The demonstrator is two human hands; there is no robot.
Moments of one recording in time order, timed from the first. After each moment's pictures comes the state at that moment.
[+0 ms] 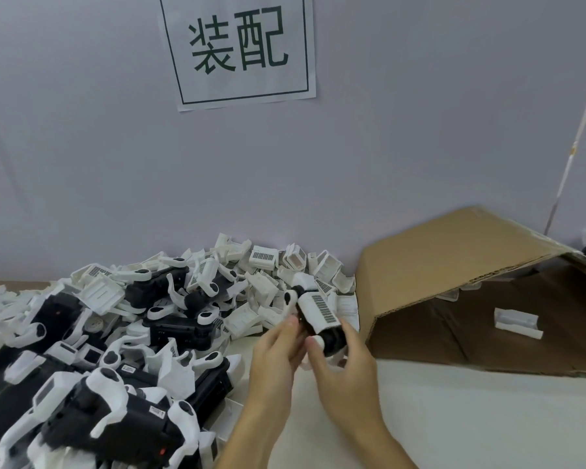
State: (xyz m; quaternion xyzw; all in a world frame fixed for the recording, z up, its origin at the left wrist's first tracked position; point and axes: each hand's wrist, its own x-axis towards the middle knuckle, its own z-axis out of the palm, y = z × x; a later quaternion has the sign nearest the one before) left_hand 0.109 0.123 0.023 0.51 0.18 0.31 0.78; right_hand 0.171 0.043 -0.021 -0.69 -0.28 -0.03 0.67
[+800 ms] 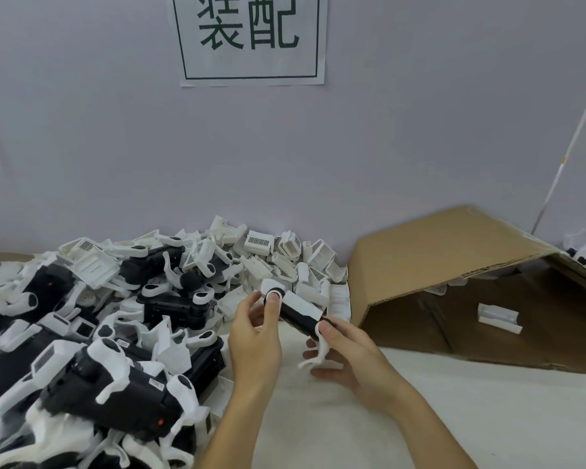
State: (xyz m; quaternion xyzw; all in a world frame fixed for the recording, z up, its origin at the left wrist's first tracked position) left_hand 0.102 0.130 0.021 0.61 0.29 0.45 0.59; right_hand 0.194 0.012 0.000 -0.60 -0.25 0.33 0.69
